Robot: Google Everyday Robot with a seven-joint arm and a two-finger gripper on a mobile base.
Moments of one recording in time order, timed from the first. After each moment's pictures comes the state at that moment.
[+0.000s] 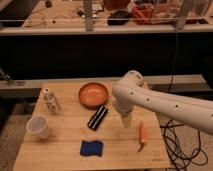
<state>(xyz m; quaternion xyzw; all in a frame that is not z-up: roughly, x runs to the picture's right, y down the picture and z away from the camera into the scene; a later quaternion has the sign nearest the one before) 0.085 0.138 0.743 -0.28 -0.09 -0.22 0.93</state>
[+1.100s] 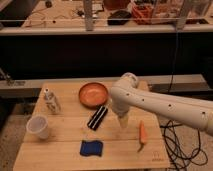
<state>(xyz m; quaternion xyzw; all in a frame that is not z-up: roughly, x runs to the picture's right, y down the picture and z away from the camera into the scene) 0.073 0.146 0.761 -0.28 -0.10 -0.23 0.93</state>
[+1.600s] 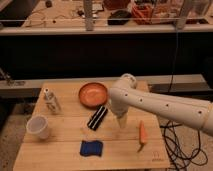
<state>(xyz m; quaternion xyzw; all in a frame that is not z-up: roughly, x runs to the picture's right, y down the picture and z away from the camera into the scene) 0.068 0.149 0.769 -0.28 -0.10 -0.24 0.92</state>
